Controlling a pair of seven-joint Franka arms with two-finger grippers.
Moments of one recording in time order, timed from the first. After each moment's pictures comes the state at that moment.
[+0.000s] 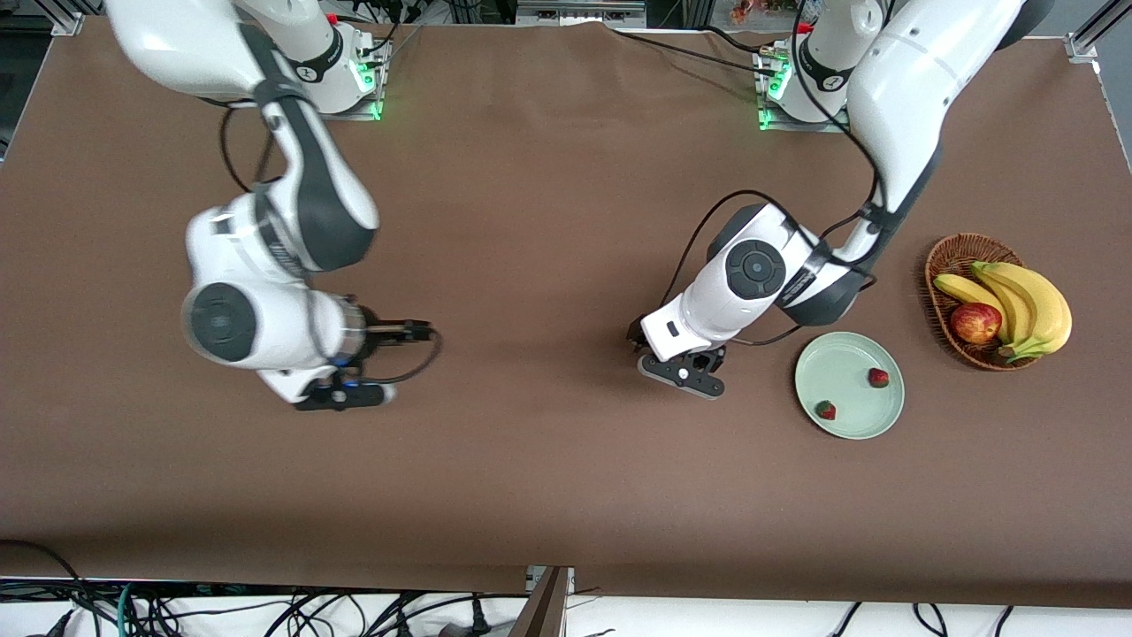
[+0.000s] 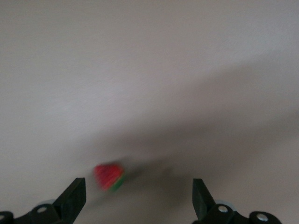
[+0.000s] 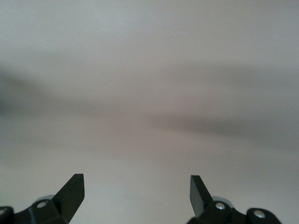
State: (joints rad) left arm -0.01 0.75 -0.56 -1.66 0.31 2.49 -0.33; right arm 0.21 0.65 0.09 -1.15 0.11 1.57 0.18
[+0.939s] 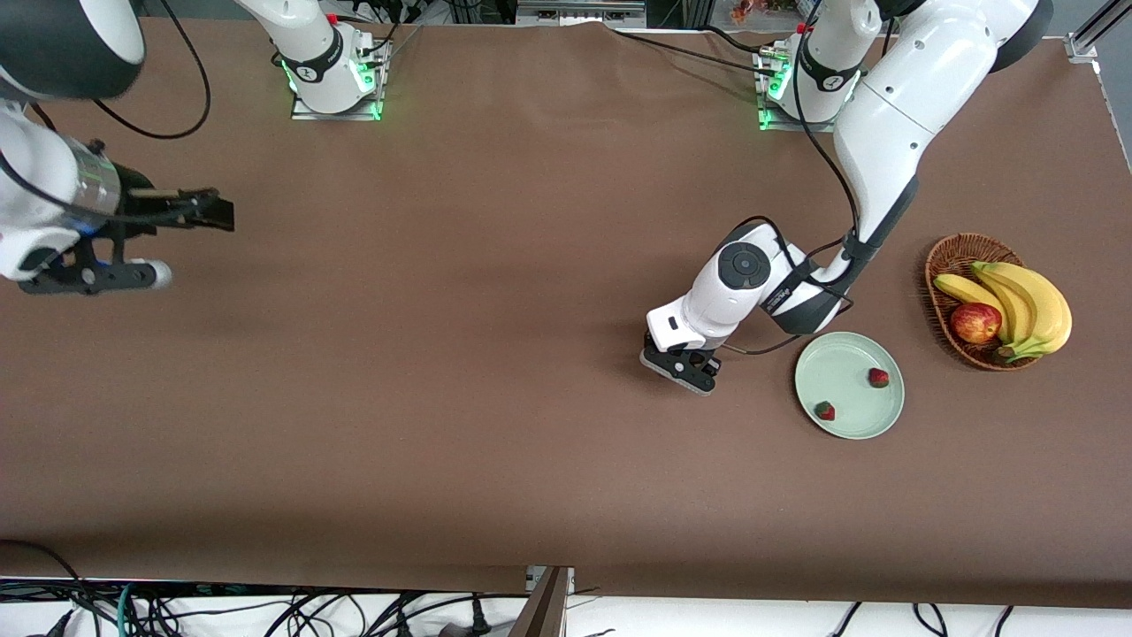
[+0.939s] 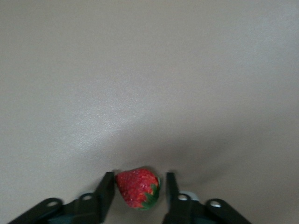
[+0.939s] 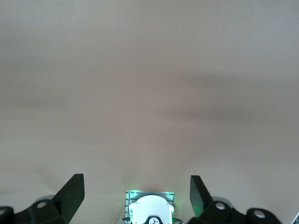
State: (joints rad) left arm 0.00 0.80 -0.50 -1.76 0.55 2.64 -0.32; right arm 0.06 0.24 0.09 -1.30 -0.04 1.26 0.08
